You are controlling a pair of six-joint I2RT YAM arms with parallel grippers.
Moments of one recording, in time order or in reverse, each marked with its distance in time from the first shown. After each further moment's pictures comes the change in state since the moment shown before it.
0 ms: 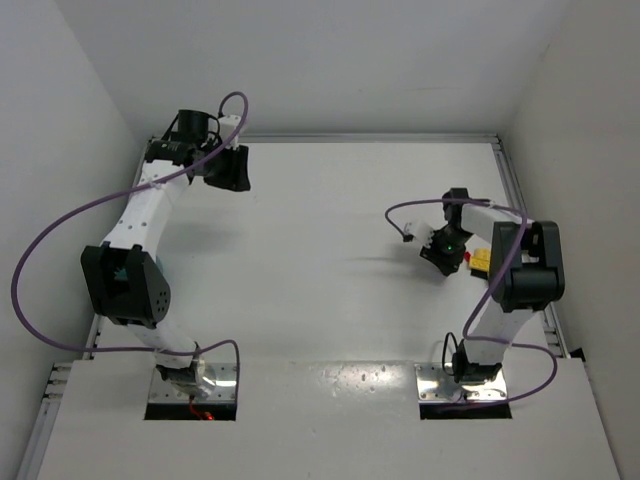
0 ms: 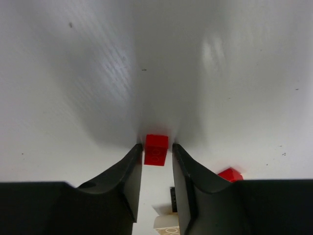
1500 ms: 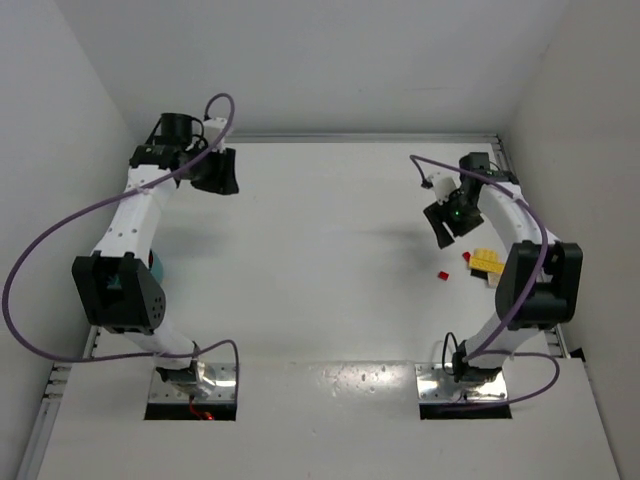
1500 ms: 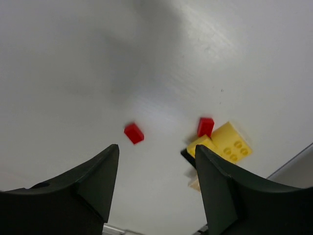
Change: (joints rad) left arm 0.106 -0.076 -0.041 -0.026 0.027 0.049; right arm -0.006 -0.108 0.270 -0.127 -0.019 0.591
